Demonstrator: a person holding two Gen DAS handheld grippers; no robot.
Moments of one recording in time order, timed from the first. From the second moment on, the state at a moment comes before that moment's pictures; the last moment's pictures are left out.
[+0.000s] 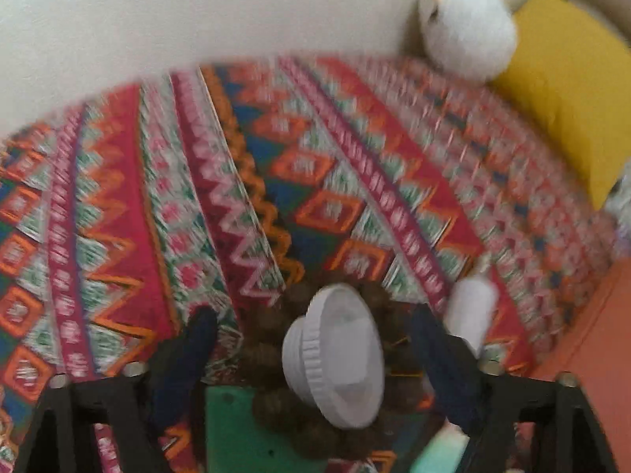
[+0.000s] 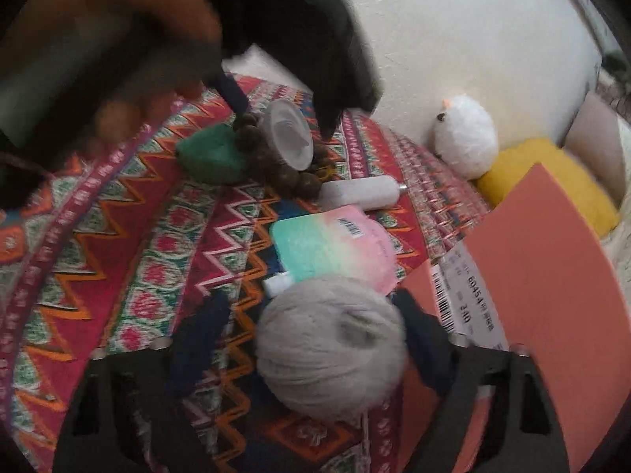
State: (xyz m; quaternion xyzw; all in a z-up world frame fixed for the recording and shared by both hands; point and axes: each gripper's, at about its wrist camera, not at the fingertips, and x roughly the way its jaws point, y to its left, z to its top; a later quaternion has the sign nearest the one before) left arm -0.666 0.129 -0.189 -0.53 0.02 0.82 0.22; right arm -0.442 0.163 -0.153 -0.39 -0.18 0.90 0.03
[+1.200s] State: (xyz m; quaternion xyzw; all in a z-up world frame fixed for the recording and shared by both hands) left arm -0.323 0.018 0.051 -0.32 -0.05 0.91 0.26; right arm -0.208 0.247 0.102 -0.15 0.14 0.98 -0.07
